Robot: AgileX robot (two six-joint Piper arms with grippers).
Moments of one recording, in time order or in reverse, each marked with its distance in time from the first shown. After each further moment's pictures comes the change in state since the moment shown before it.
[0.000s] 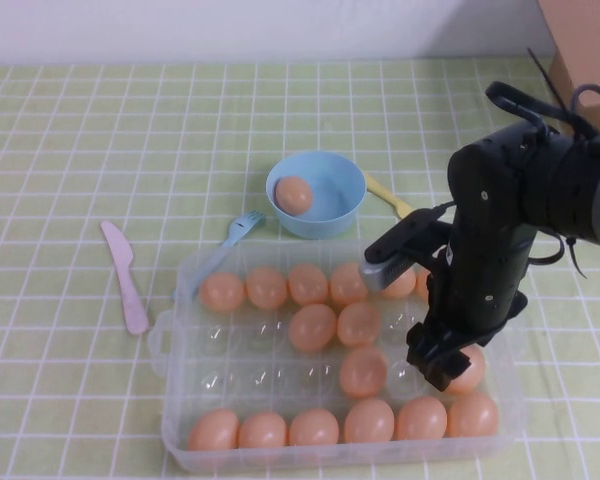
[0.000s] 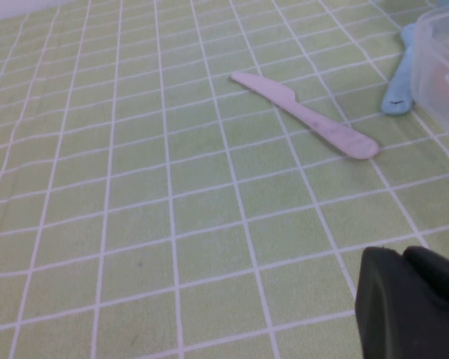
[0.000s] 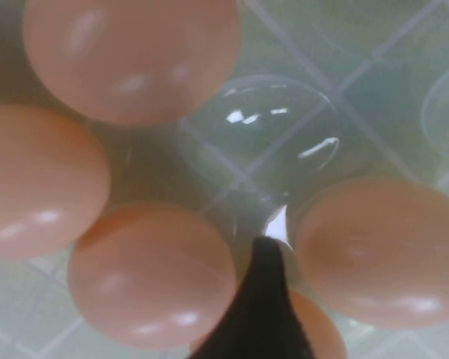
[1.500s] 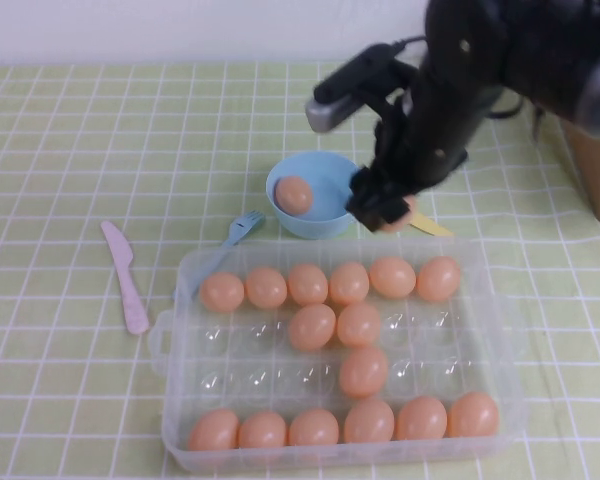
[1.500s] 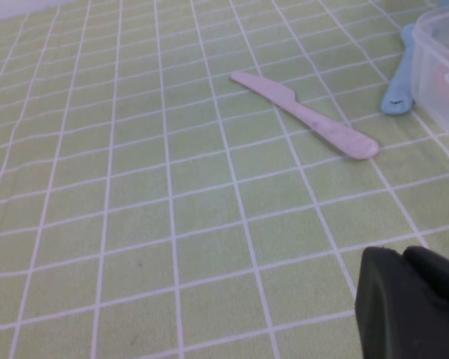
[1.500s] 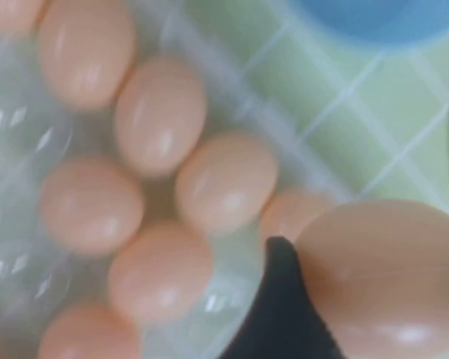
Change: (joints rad) right arm 0.001 0.086 -0.505 -0.037 0.074 -0.006; left arm 0.000 0.000 0.000 0.000 0.000 0.000
